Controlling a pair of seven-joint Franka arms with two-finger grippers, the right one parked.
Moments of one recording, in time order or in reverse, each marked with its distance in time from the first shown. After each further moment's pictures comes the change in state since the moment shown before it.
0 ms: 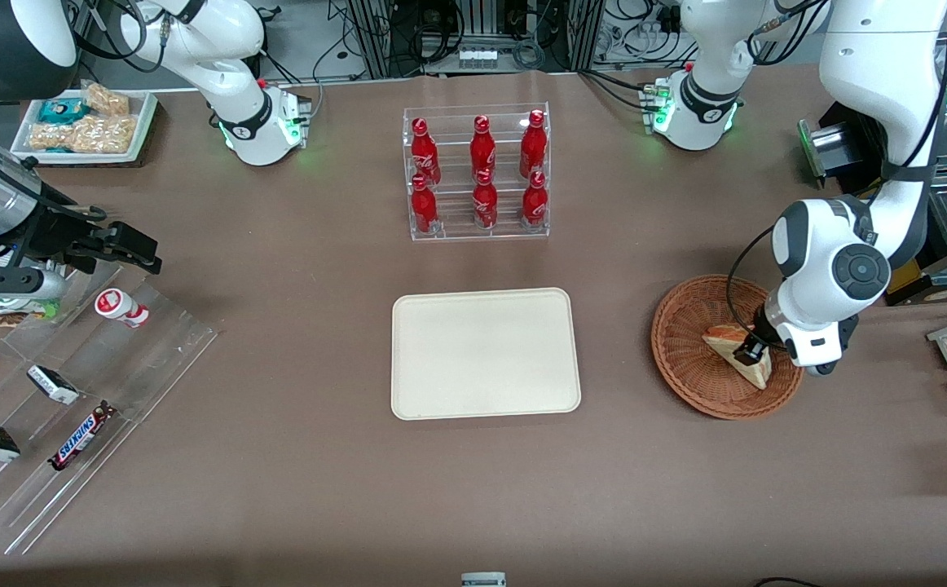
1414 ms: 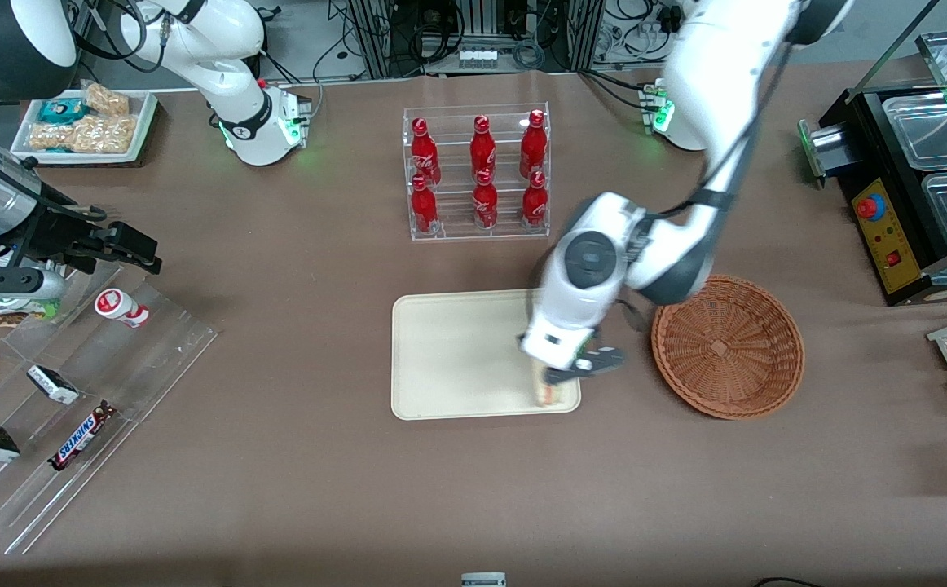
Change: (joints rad) arm -0.479 0.300 -0.138 0.631 0.006 -0.252 0.129
